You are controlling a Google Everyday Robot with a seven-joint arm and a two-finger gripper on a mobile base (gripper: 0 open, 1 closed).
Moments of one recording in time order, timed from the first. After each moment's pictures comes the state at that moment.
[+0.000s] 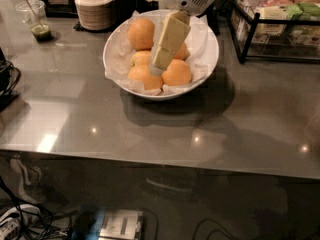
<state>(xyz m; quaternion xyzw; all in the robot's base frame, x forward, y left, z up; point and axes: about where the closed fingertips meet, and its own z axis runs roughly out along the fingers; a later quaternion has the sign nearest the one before) 0.526 0.012 1.031 -0.73 0.59 0.11 0.32</state>
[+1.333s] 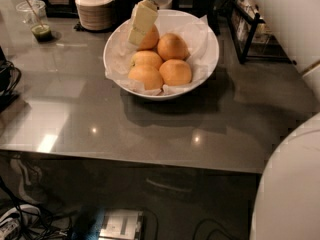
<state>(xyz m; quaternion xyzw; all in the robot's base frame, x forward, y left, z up) 0.658 0.045 1.007 -0.65 0.68 0.06 0.32</state>
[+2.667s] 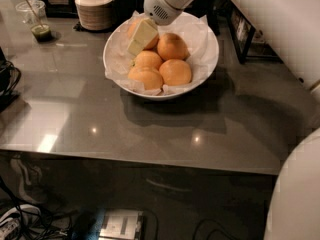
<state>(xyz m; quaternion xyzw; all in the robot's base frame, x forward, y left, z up) 0.684 0.042 0.962 -0.58 0.73 0.10 0.35</state>
